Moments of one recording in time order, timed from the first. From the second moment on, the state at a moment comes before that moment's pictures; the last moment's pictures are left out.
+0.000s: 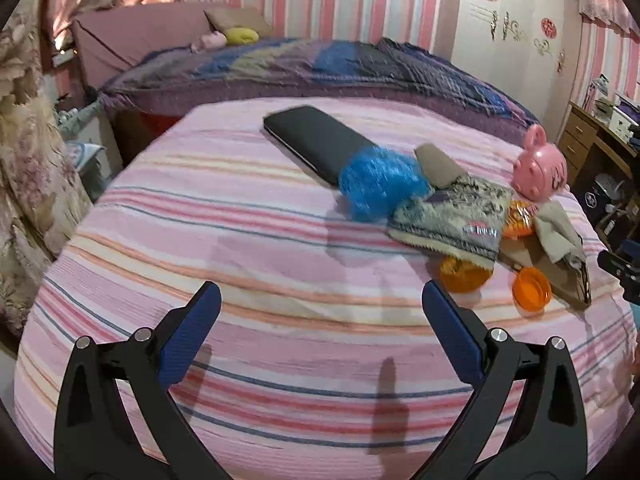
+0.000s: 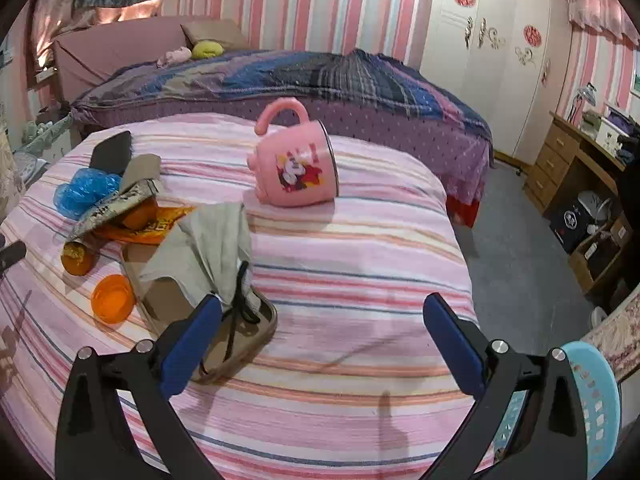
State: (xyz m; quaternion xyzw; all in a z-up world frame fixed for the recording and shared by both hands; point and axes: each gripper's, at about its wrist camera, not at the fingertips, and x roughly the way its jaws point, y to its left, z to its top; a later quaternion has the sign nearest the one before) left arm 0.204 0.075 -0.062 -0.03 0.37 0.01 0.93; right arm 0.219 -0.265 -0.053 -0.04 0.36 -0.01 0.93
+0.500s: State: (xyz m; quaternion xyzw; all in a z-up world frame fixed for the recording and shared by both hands) left arm 0.218 0.002 -0.070 0.00 0.39 -0.05 0.92; right arm 0.213 -0.279 -0.053 -0.06 0.34 -0.05 0.94
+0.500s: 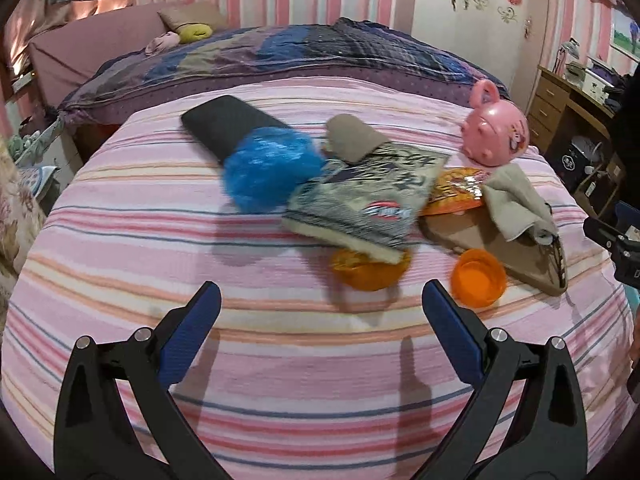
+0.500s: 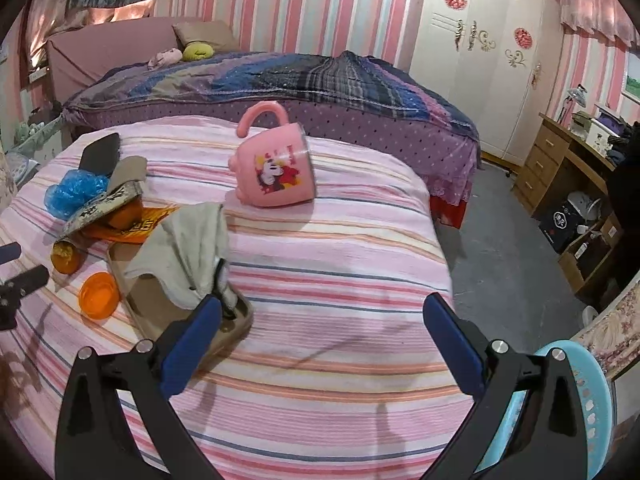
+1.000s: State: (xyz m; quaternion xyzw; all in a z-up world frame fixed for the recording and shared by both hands) left arm 0.245 -0.023 -0.082 -0.03 0.42 -0.07 0.90; right arm 0.212 -0.312 -0.058 0.01 0.36 -0.07 0.93
